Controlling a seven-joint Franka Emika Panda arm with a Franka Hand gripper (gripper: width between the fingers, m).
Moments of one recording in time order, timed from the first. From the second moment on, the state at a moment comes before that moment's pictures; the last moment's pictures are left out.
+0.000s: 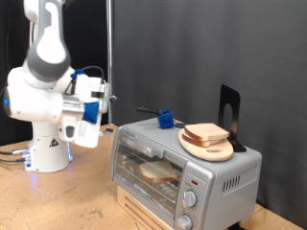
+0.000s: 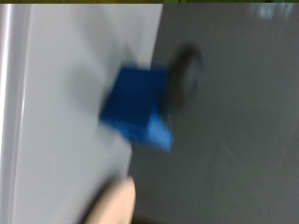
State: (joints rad) arm -0.62 -0.32 0.19 -2.75 1.31 1.58 -0.39
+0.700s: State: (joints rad) arm -0.65 -0.30 0.19 -2.64 1.19 1.58 -0.20
